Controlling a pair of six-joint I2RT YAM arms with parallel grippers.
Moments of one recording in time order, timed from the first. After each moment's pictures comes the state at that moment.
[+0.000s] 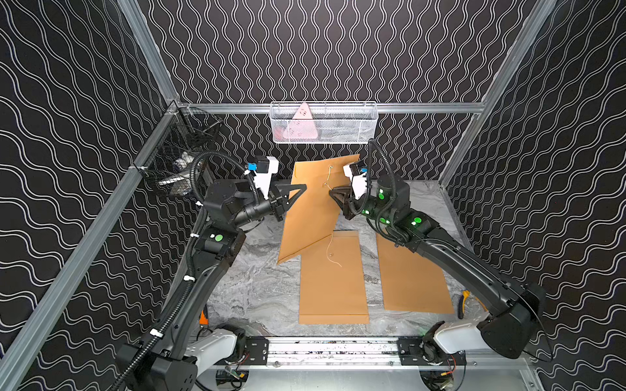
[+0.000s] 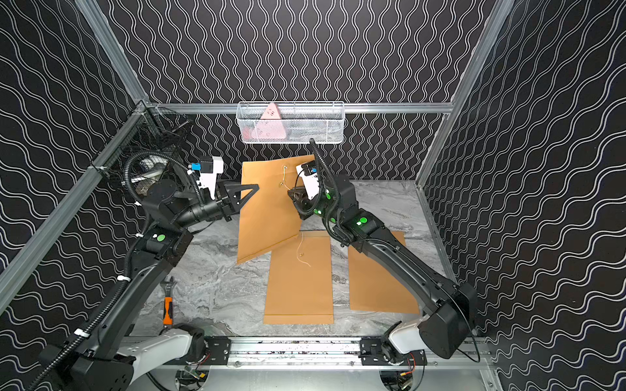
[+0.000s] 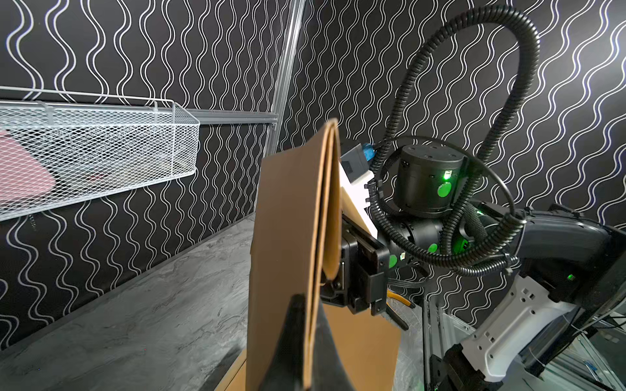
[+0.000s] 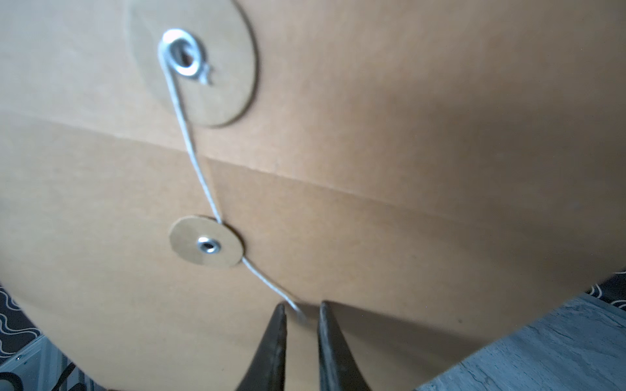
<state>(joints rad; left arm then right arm) -0.20 1.12 1.17 0.08 0.81 -0.35 0.67 1.43 1.38 -0.16 -0.18 0.13</state>
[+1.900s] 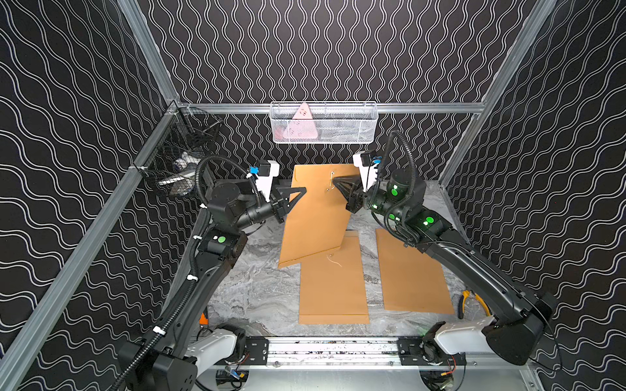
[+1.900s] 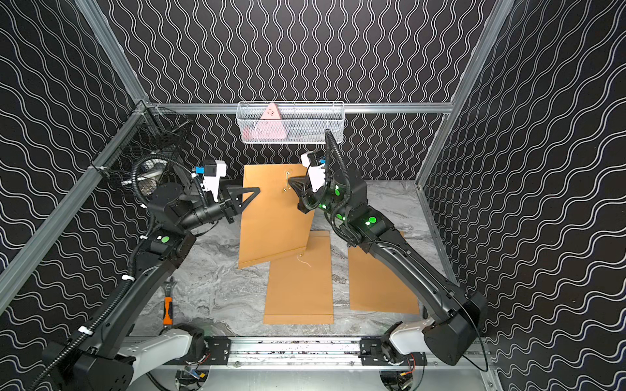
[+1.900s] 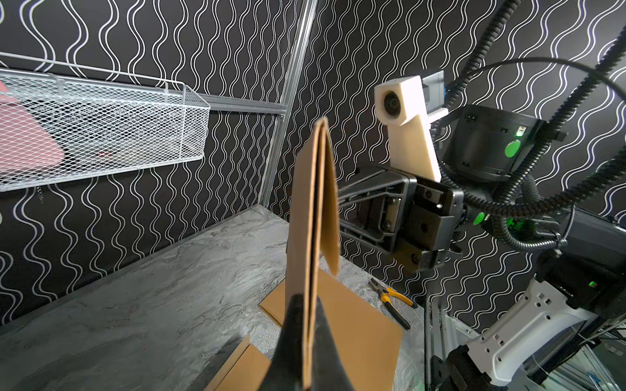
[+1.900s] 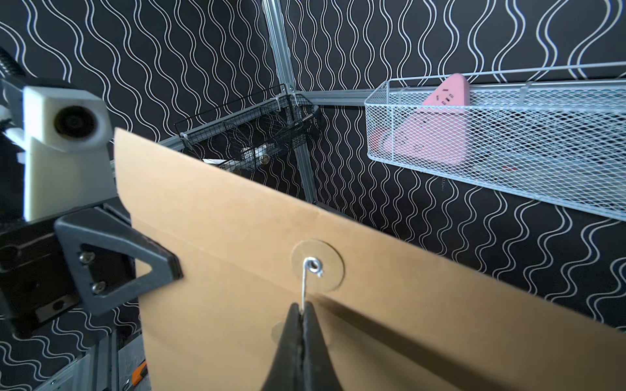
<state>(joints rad) -0.20 1.12 1.12 0.11 0.78 -0.37 0.67 1.38 1.43 -0.12 -0.22 0.17</state>
